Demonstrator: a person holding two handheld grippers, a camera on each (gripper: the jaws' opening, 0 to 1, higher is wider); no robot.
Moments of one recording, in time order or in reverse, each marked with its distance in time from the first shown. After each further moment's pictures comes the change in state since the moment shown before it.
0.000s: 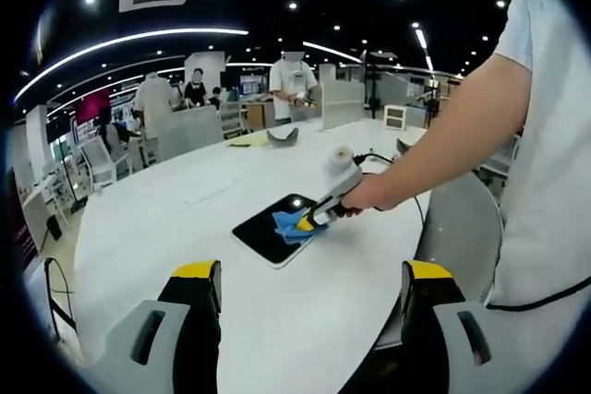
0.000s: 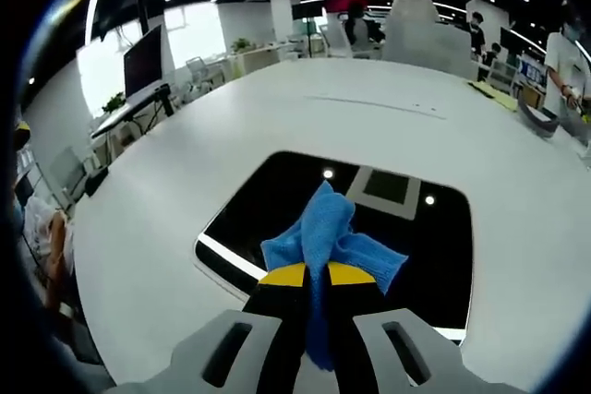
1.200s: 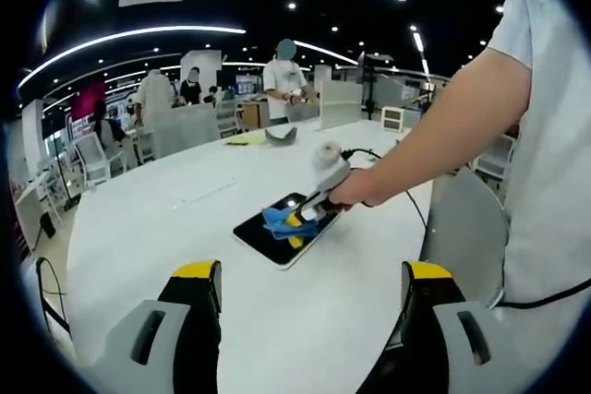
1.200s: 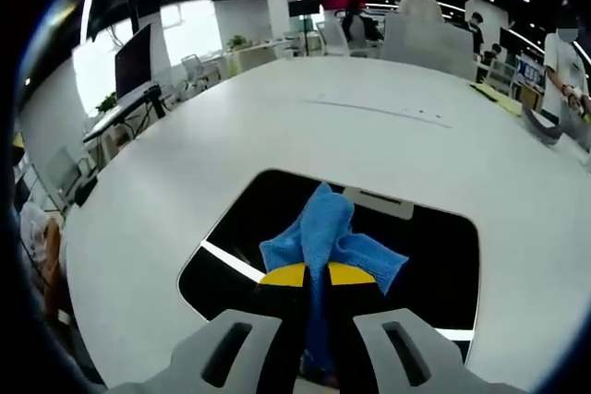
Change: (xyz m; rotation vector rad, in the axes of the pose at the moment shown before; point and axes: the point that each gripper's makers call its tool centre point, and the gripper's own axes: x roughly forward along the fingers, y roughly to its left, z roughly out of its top) left arm 0.012 0.018 -0.006 -0.009 -0.001 -0.036; right arm 0.026 -0.007 0.025 -0.002 0.012 -0.019
